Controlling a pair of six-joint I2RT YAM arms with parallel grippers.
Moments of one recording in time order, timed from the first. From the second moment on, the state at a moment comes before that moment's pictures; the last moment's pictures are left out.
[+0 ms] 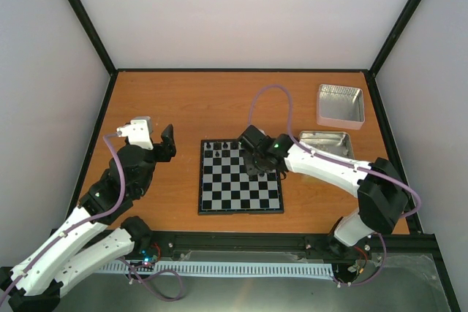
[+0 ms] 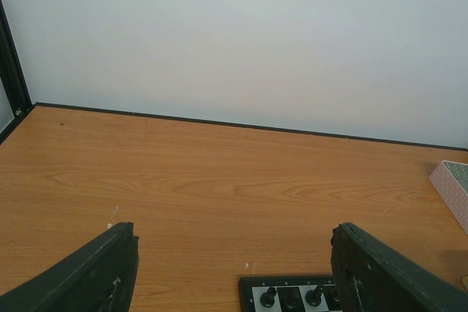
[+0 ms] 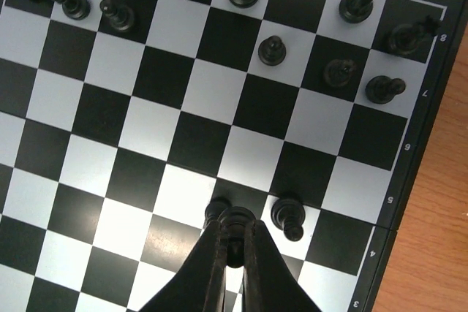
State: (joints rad) left arm -0.71 0.58 0.73 -0.38 -0.60 -0.32; right arm 0.90 1.54 1.11 -0.75 0.16 0.58
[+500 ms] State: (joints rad) left arm -0.71 0.58 0.73 -0.38 -0.60 -0.32; right arm 0.85 1.61 1.18 -0.74 0.09 0.58
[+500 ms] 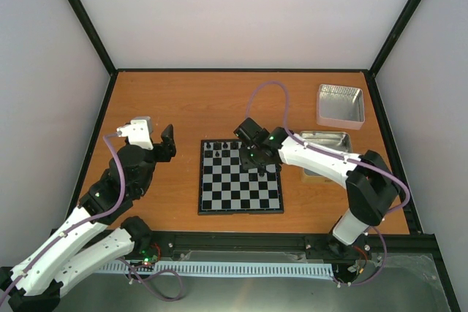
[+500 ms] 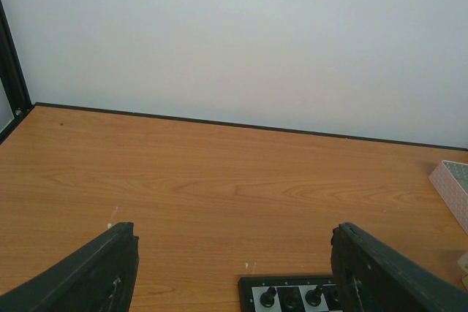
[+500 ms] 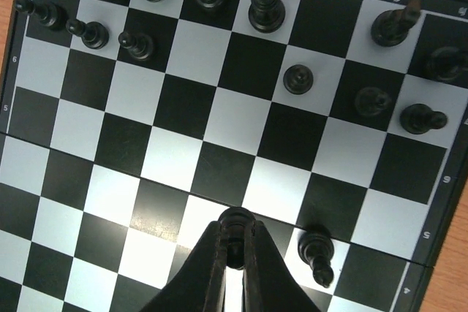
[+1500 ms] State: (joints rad) left arm -0.71 0.58 0.73 -0.38 -0.60 -0.32; right arm 0.85 1.80 1.22 -0.71 0.04 0.52
